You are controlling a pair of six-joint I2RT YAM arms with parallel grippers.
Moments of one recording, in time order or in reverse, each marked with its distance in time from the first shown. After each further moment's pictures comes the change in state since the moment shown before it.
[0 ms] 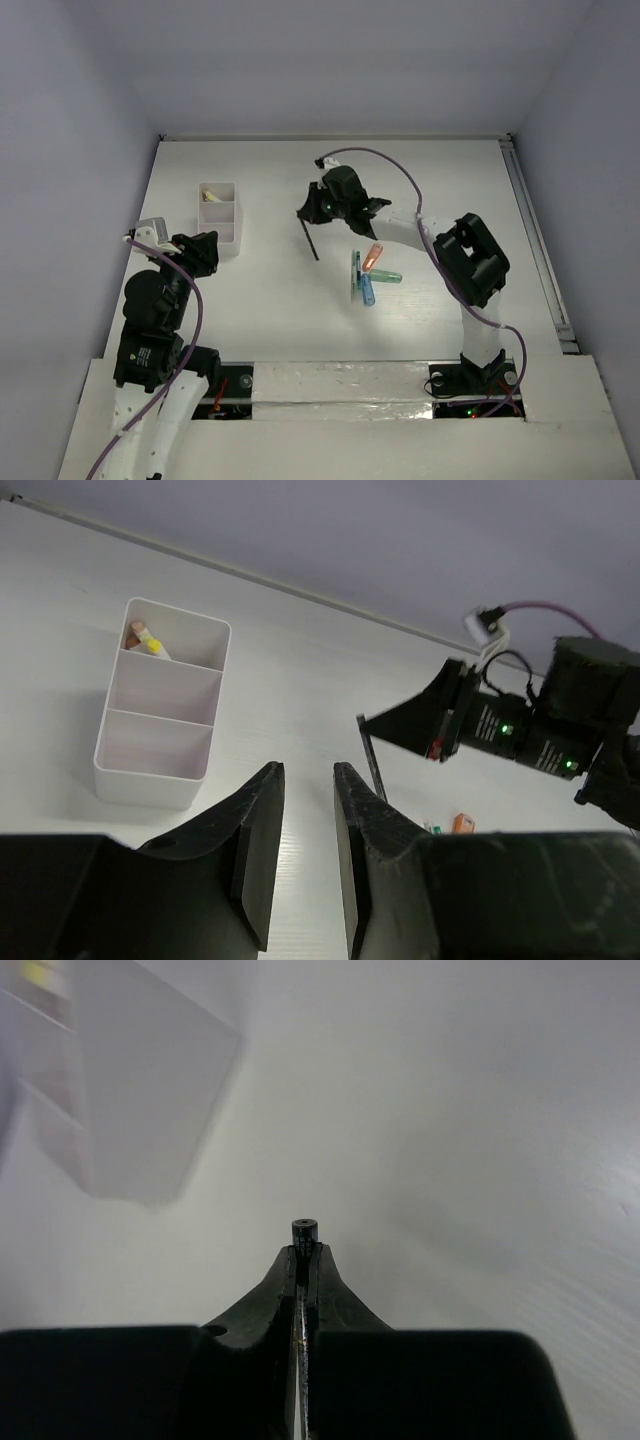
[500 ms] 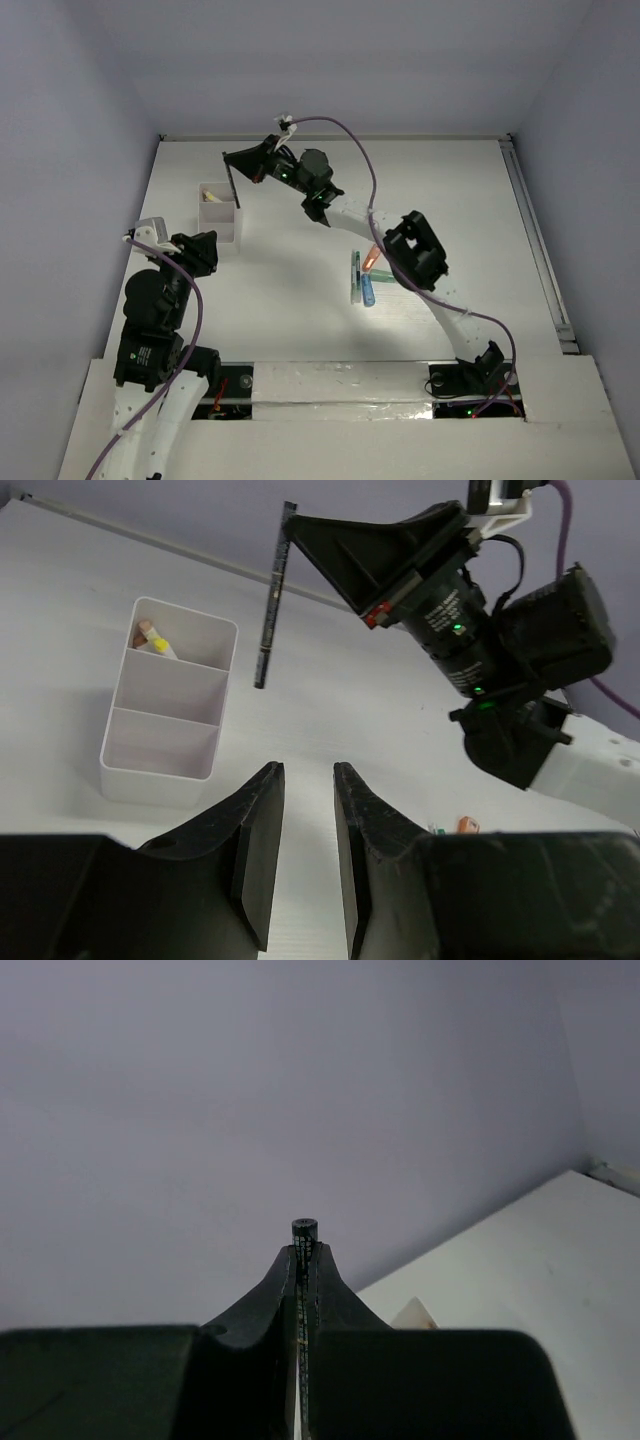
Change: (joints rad) left arm 0.000 0.003 0.000 -0.001 -0.014 0.000; right arm 0.078 0.422 0.603 0.767 -0.210 0.160
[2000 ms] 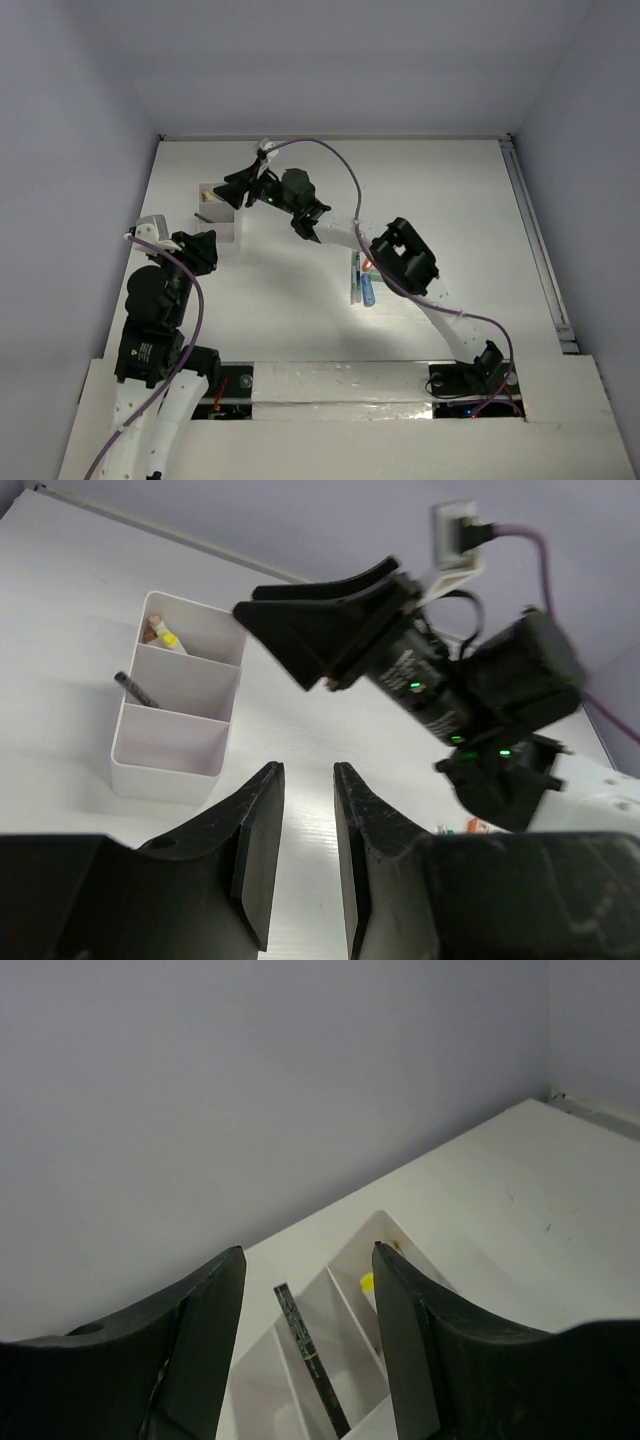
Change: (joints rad) left arm 0.006 0.022 0.000 -0.004 -0.018 0.000; right arm 0.072 0.122 0.036 -0.076 0.065 -0.238
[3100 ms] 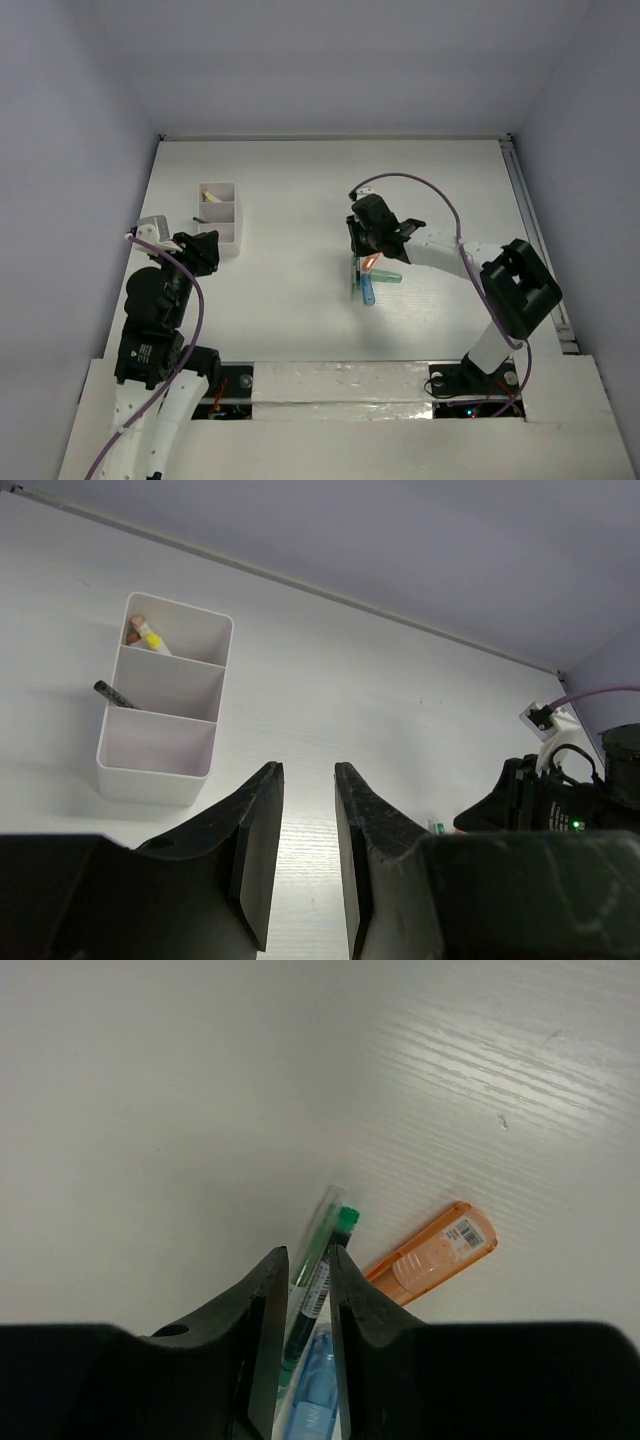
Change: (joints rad) left arm 0.002 -0.008 0.000 0.004 0.034 0.000; right arm -0.154 -0.879 -0.983 -0.975 0.460 -0.070
